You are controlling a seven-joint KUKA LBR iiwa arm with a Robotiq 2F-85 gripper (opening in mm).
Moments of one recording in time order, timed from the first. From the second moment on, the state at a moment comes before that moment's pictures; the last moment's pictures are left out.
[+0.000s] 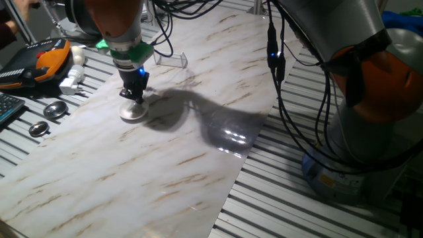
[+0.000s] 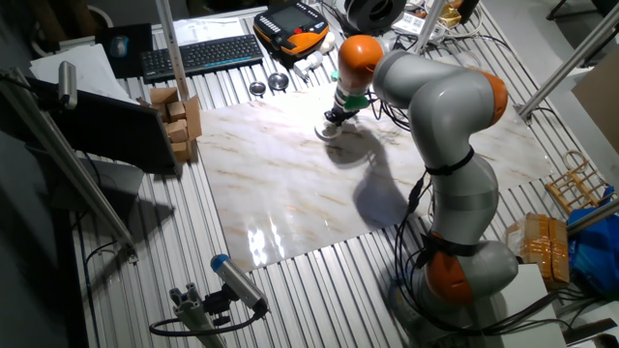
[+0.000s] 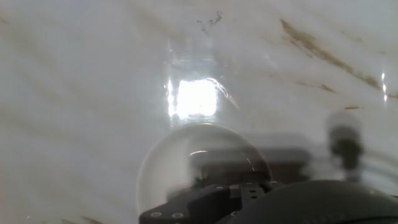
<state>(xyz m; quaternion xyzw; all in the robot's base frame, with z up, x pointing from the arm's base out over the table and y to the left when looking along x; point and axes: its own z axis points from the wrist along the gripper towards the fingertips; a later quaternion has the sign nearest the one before) 0.662 0.031 0.035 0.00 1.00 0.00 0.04</state>
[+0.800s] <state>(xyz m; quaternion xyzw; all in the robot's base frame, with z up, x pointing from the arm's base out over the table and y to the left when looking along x) 0.662 0.031 0.035 -0.04 1.00 -0.03 0.05</state>
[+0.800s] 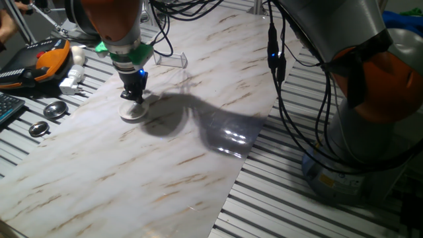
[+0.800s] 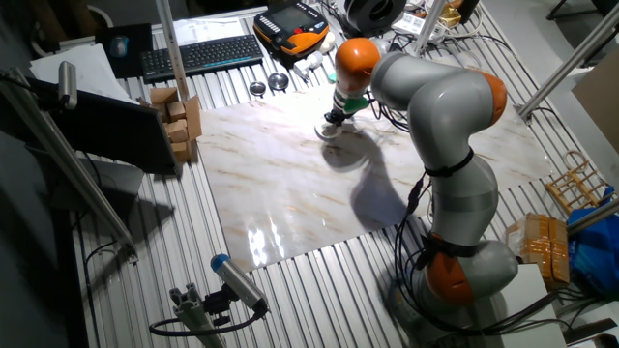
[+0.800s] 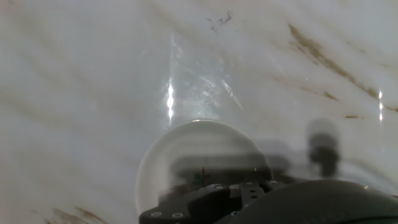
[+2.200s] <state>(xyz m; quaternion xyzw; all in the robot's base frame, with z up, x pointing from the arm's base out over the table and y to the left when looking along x) 0.669 0.012 0.032 -0.05 1.00 -0.02 0.05</state>
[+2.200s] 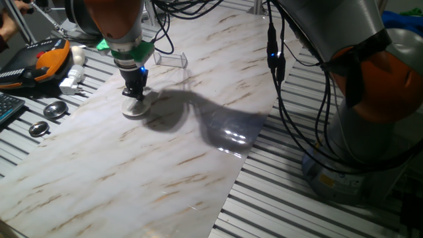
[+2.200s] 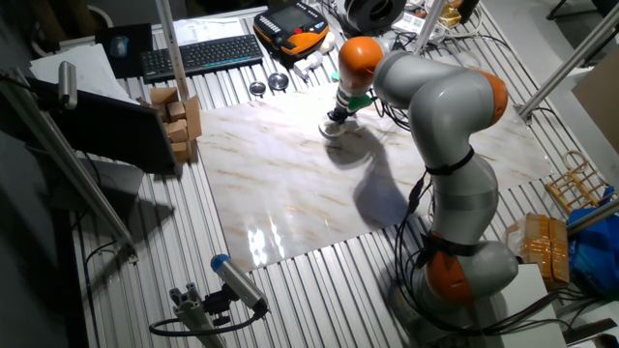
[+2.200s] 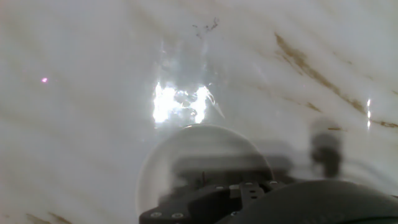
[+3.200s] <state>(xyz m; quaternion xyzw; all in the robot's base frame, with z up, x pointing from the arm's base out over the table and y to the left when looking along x) 0.670 -0.005 0.036 -0.05 1.00 -0.03 0.05</state>
